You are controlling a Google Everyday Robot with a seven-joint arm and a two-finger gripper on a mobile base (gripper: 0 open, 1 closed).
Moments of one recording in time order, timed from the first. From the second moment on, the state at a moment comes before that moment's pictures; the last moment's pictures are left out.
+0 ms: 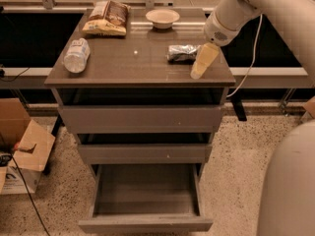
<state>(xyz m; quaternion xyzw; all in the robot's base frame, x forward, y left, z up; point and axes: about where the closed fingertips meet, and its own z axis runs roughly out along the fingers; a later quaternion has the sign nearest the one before) 0.714 -0.151 0.884 -0.59 0.77 0.00 0.26</state>
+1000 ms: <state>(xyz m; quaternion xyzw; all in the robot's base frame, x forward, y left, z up) 0.756 -0.155 0.842 -0.59 0.78 0.01 0.23</state>
